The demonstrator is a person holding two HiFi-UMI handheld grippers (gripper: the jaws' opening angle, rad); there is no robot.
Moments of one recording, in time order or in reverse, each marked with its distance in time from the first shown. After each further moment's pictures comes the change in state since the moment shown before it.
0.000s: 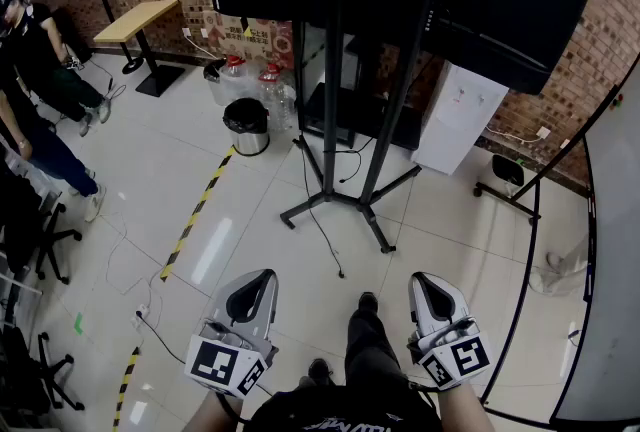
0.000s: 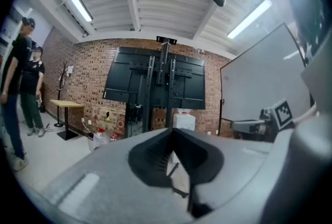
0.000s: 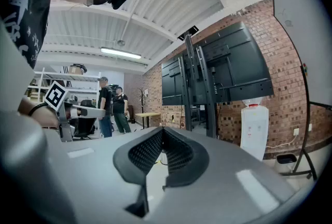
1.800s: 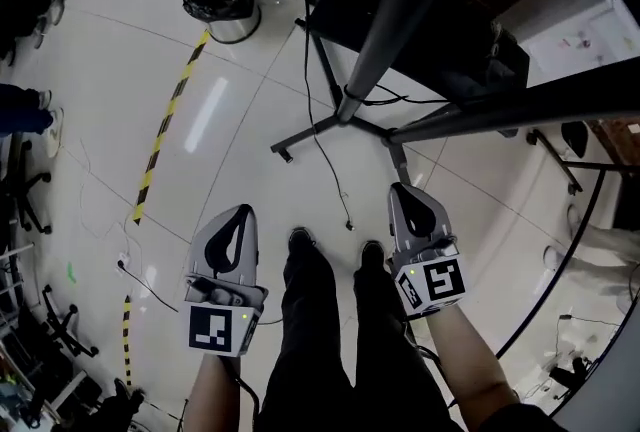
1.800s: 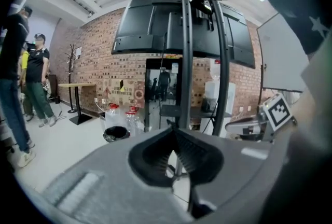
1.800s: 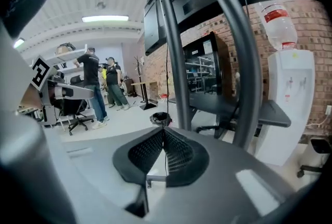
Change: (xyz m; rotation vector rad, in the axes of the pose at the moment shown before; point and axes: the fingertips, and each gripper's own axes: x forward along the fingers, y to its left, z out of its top) left arm 0.275 0.201 -0.193 -0.006 0.254 0.183; right arm 0.345 -0.146 -0.251 0.013 0.318 0.079
